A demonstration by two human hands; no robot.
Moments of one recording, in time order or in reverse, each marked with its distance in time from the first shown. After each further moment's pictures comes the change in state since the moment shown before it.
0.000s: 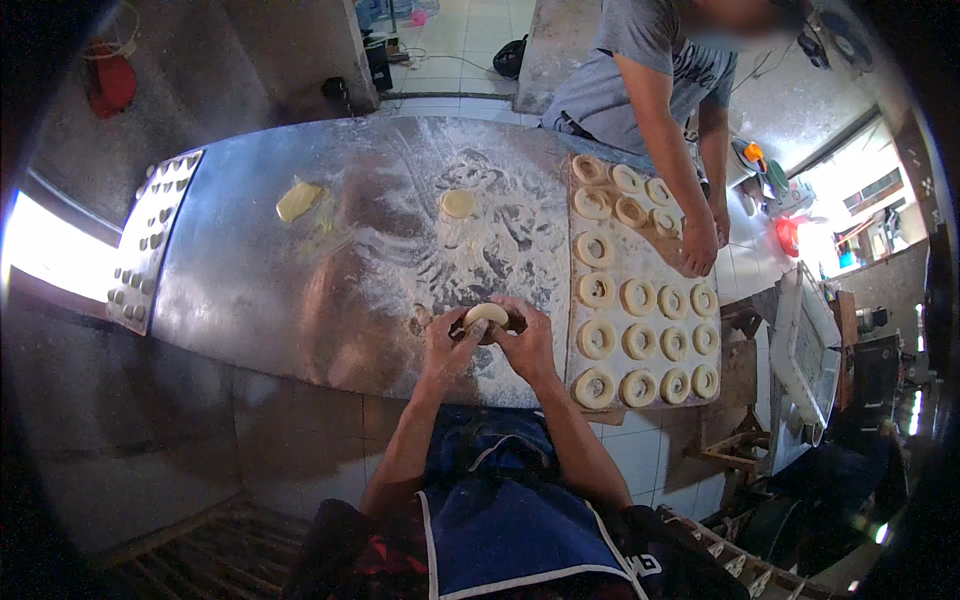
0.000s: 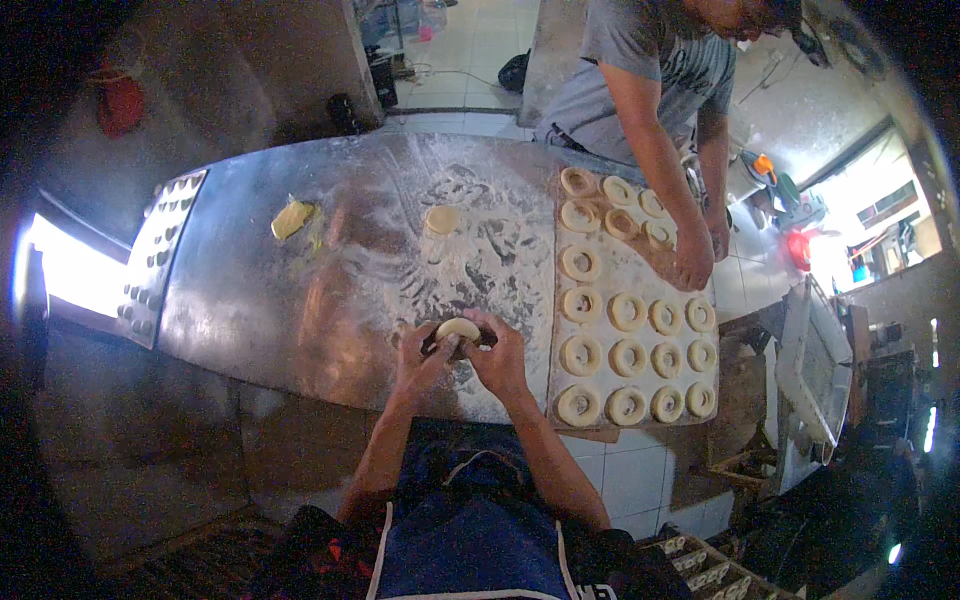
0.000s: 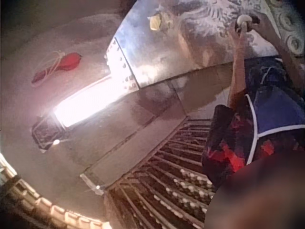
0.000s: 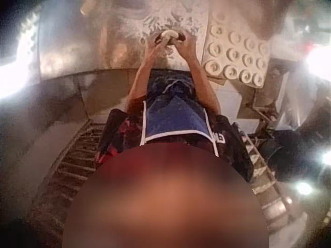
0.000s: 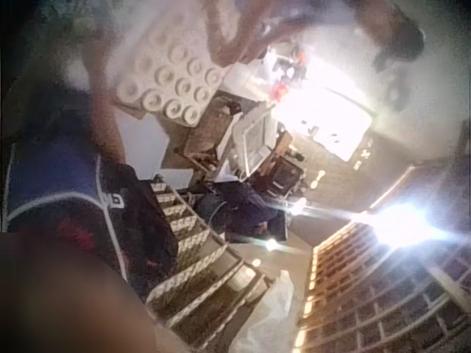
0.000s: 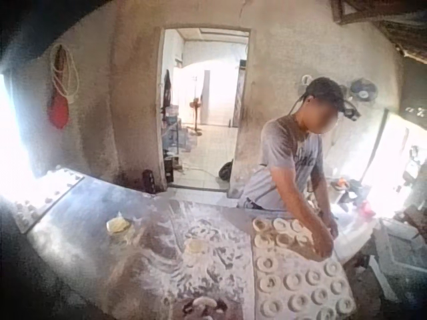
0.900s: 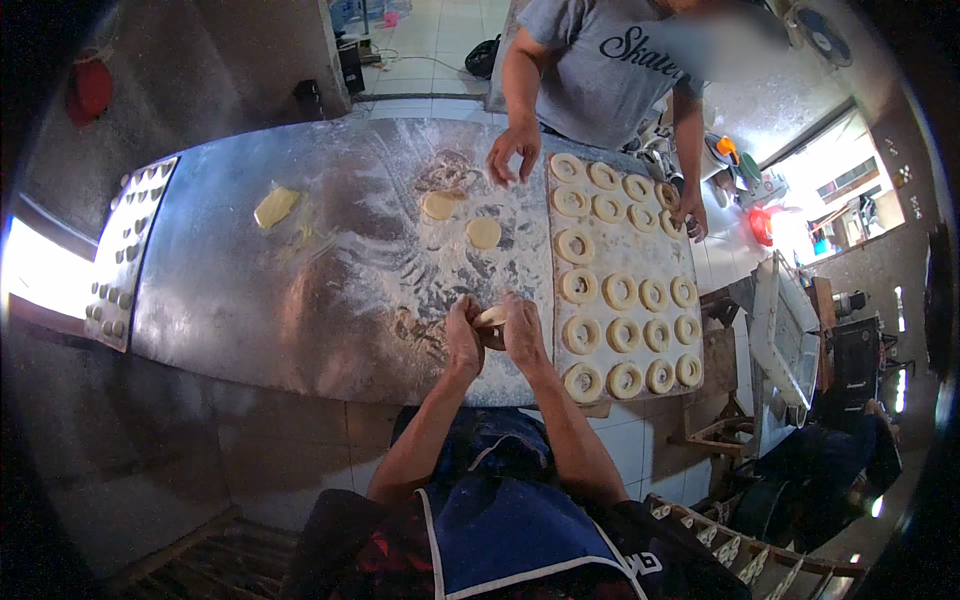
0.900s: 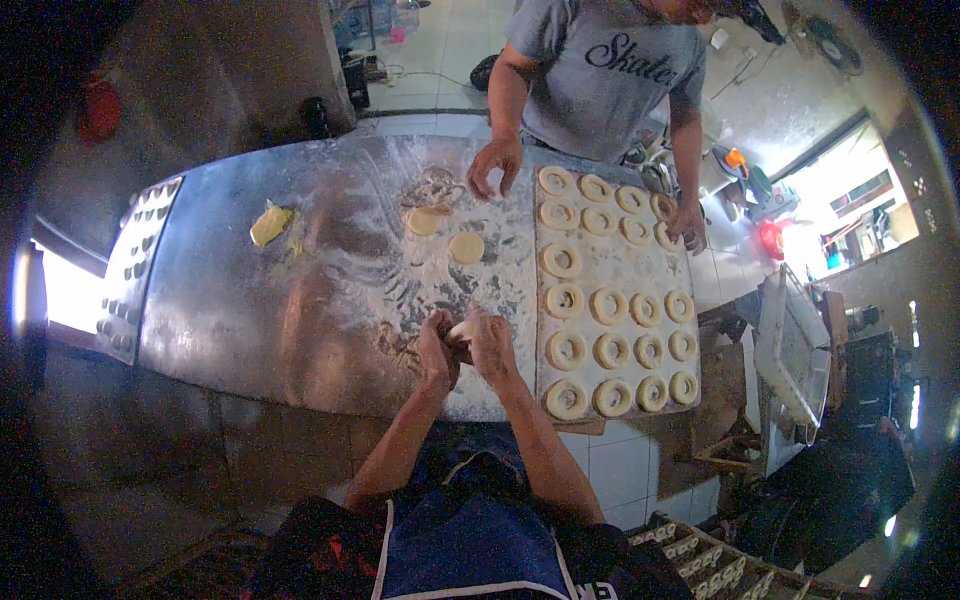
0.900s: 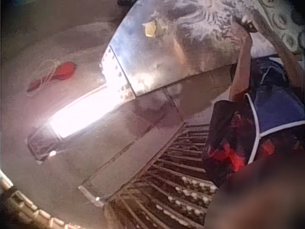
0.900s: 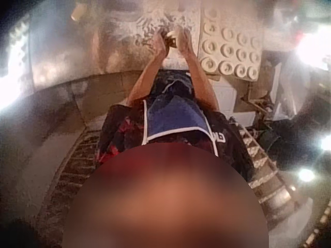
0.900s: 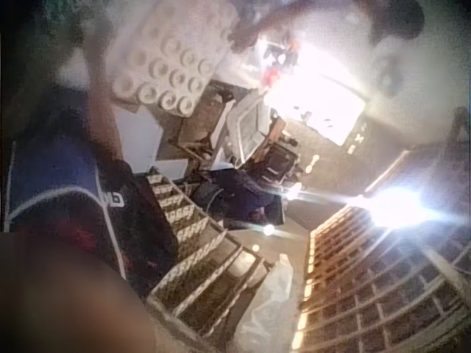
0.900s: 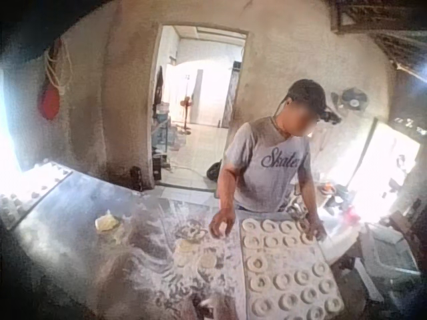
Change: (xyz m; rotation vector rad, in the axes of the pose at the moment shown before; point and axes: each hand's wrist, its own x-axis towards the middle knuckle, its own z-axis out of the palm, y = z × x) left_hand 0.032 -0.027 0.056 -0.993 0.140 -0.345; right_hand 0.013 0.015 0.000 0.179 0.069 0.385
